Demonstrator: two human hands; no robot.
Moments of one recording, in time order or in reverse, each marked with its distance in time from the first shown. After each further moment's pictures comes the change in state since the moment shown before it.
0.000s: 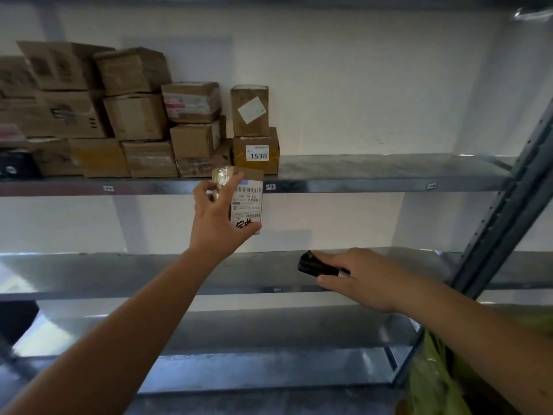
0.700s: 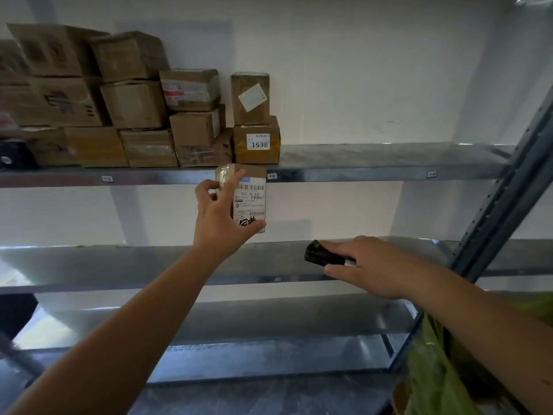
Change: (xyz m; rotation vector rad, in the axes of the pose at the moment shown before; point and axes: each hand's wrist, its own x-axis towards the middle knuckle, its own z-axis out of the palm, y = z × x) left_hand -0.016 -0.005 0.005 -0.054 -0.042 -0.031; right_hand -0.013 -0.010 -0.005 -0.098 -0.004 0.049
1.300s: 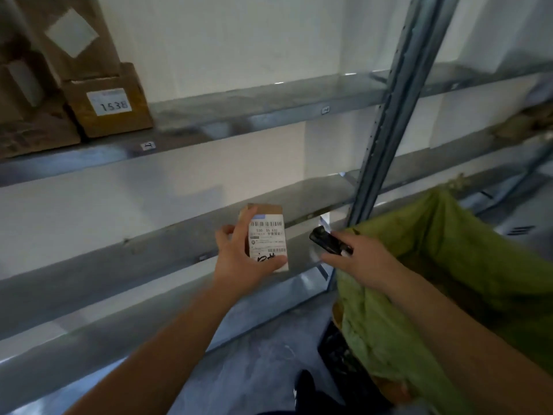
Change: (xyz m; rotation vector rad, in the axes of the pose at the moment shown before) left_hand -0.098 0.073 0.153 -0.437 -0.577 -0.087; right_hand -0.078 0.111 0.102 0.473 0.275 0.578
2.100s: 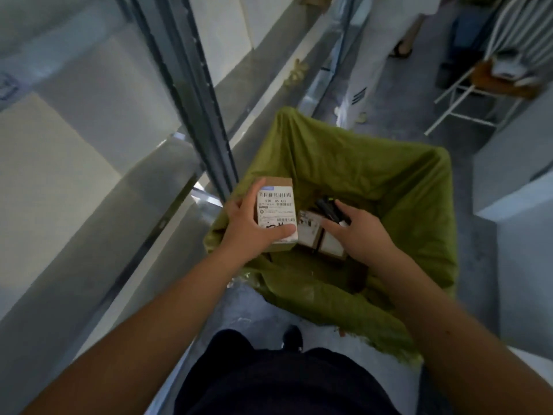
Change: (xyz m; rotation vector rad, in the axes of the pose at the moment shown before) left_hand 0.133 0.075 0.313 0.026 -0.813 0.123; right_hand -0.024 0.219 -0.060 0.243 0.409 0.844
